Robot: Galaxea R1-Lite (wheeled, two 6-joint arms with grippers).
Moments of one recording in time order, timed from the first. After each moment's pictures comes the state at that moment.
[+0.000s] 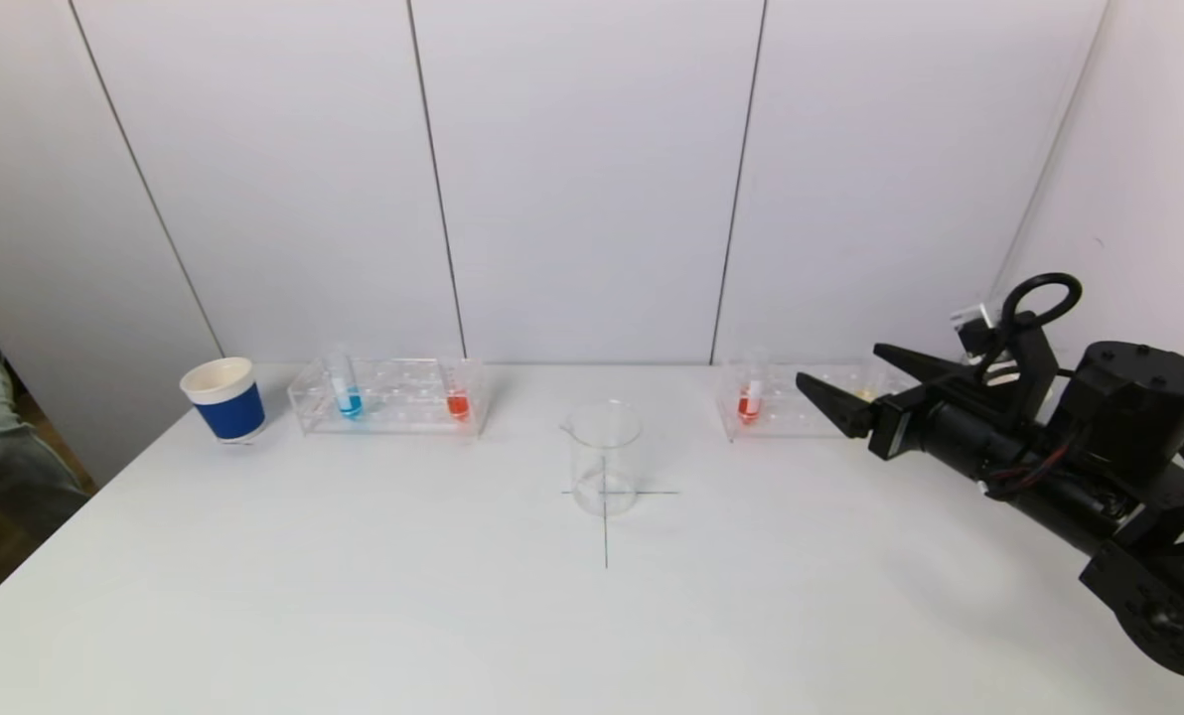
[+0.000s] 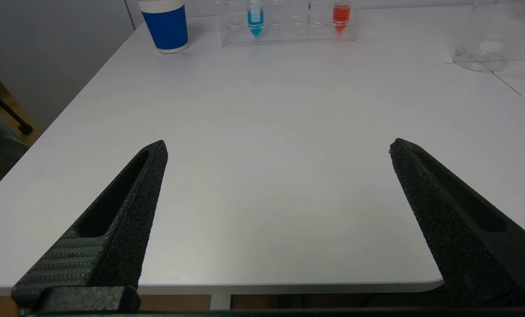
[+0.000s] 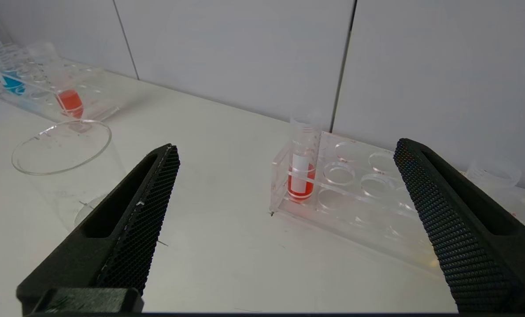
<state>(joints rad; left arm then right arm) 0.00 0.00 -0.04 0.08 0.00 0.02 0.19 1.89 -0.47 -1.38 0.26 0.01</state>
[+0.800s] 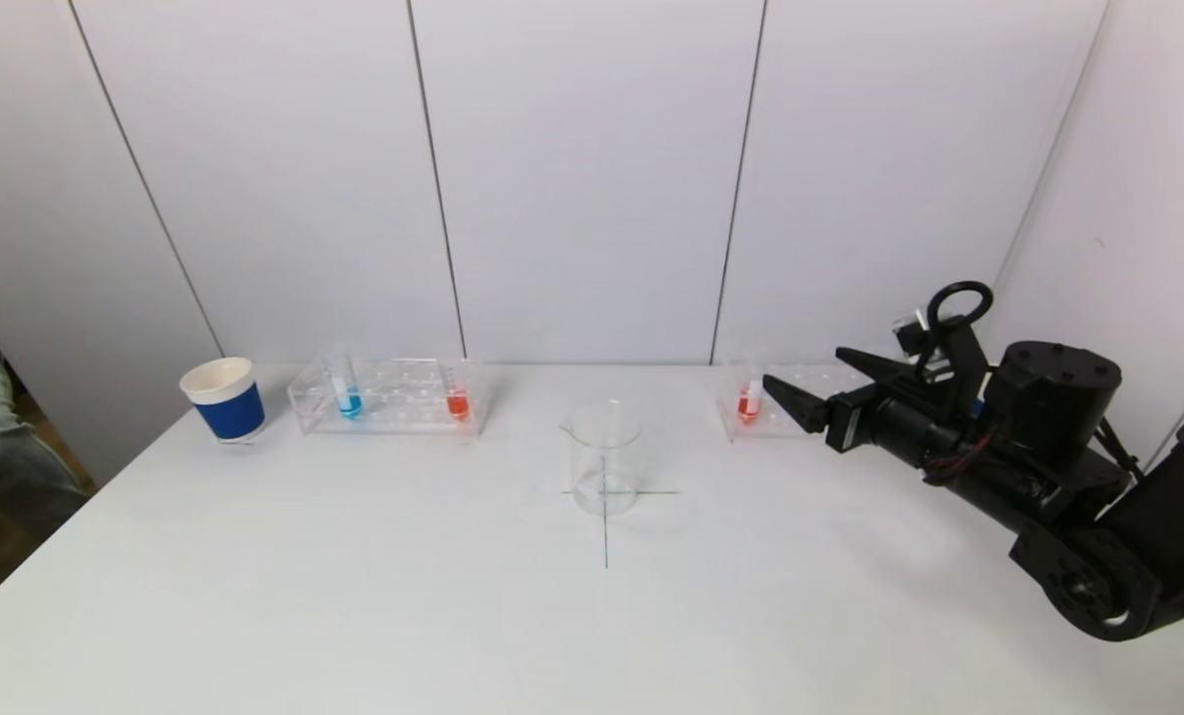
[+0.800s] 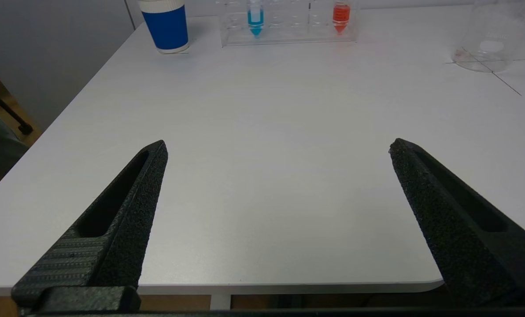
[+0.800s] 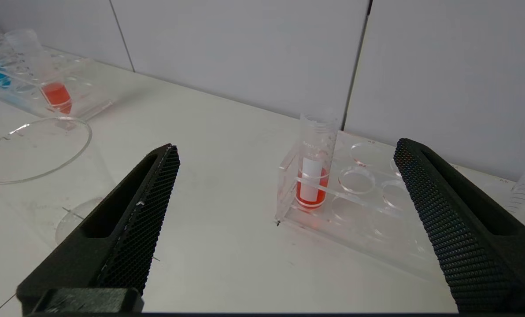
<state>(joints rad) 0.00 0.00 -0.04 0.08 0.00 0.02 0.22 2.02 -0.58 -1.39 0.23 0.01</state>
